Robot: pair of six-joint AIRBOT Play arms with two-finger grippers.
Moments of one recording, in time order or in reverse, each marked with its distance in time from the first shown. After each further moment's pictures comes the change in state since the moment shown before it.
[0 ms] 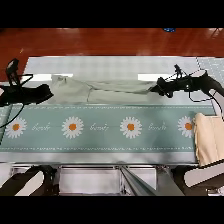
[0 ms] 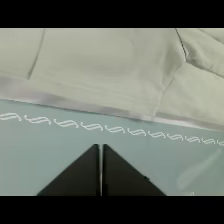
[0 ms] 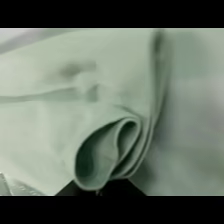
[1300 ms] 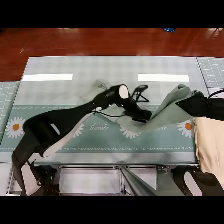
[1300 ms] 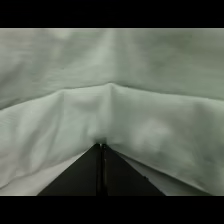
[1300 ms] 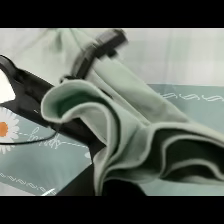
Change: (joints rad) left arm -0.951 -0.982 0.818 -0.347 -0.105 0.025; right arm 0.000 1.124 -0.354 -0.248 0.269 0.121
